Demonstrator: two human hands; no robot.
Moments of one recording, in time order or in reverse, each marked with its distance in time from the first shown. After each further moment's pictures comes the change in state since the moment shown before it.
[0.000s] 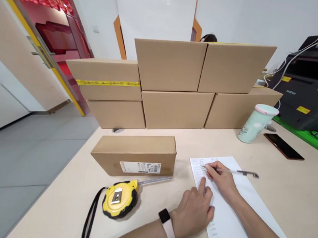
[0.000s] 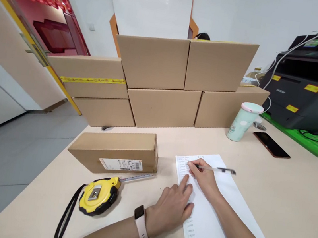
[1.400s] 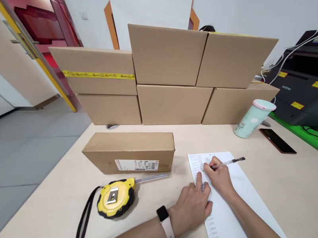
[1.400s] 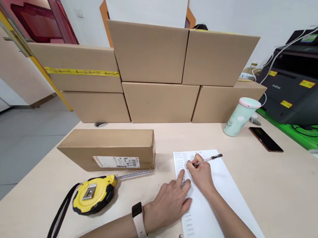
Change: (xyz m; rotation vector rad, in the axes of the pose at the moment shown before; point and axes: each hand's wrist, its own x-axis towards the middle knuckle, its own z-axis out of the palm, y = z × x) left_hand 0.002 -0.002 0.003 0.026 0.014 0.017; right_hand 0.001 0.007 0.006 -0.337 0.128 -0.171
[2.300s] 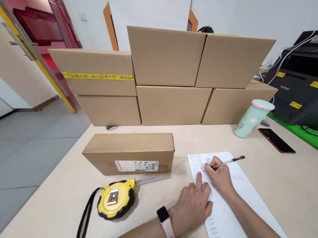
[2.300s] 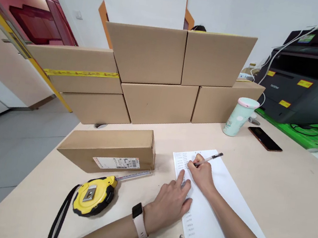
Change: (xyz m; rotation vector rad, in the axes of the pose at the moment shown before) left_hand 0.000 -0.001 0.002 0.022 0.031 0.006; right_hand 0.002 0.002 0.000 -0.004 0.042 -0.012
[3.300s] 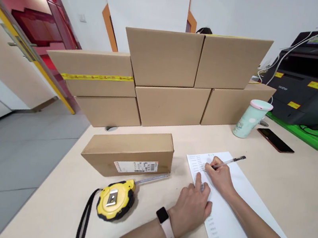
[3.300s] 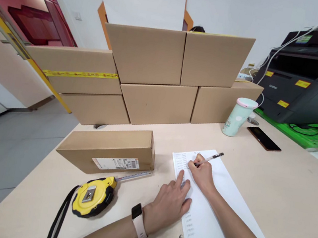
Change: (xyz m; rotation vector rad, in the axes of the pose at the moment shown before) left_hand 0.001 0.002 -0.003 0.014 -0.014 -0.004; right_hand 0.001 0.000 -0.002 -0.020 0.023 0.004
